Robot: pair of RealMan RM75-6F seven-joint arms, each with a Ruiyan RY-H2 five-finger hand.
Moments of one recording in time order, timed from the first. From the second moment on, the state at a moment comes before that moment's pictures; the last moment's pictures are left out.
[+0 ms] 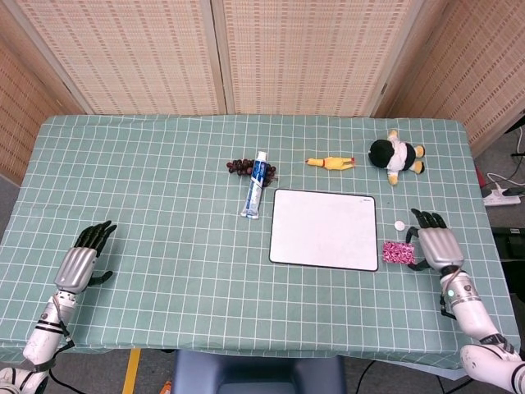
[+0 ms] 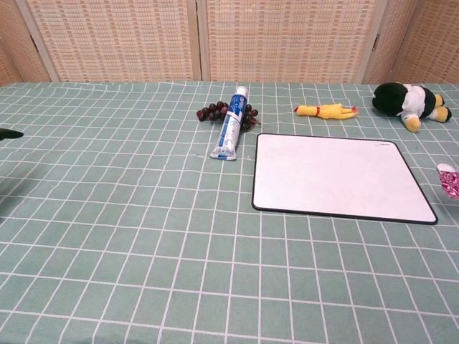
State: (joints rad) left arm -0.36 -1.67 -0.01 -0.65 1.54 1.30 -0.52; right arm 0.43 -1.35 0.13 -1.21 -1.24 0.90 -0.06
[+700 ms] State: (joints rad) left arm -0.36 -1.66 -0.02 -0.64 1.52 1.29 -0.56; right arm 0.71 -1.57 0.25 -1.05 -1.01 0.64 -0.15
